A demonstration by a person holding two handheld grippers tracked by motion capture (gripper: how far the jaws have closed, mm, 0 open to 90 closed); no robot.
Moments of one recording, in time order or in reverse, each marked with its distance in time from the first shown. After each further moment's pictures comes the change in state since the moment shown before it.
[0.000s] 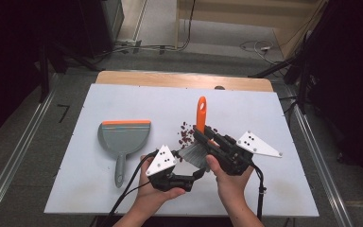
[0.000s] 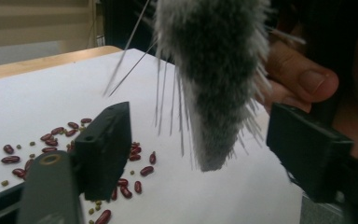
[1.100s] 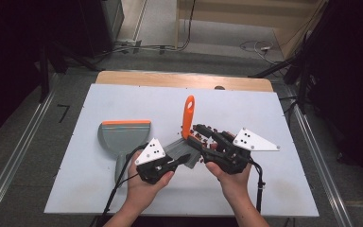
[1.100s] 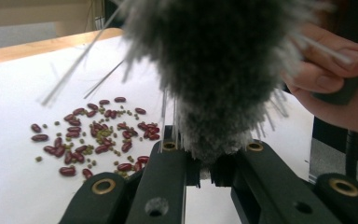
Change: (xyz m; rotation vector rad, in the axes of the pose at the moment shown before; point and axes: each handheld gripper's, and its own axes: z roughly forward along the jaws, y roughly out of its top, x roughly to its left) left arm 0.033 0.006 -0.021 0.069 -0.013 -0.011; right arm -0.006 0.010 0.002 0.053 0.136 -0.077
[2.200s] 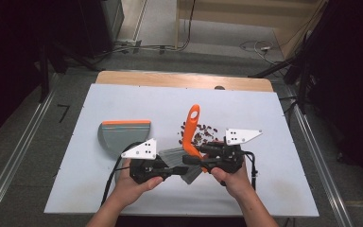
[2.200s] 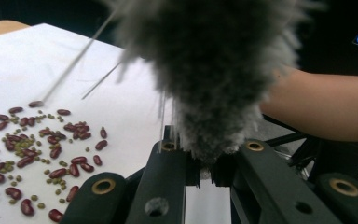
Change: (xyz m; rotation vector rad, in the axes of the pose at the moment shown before) left arm 0.014 0.004 -0.011 0.070 -0.388 0.062; right arm -0.030 -0.030 0.016 0.210 0.462 0.108
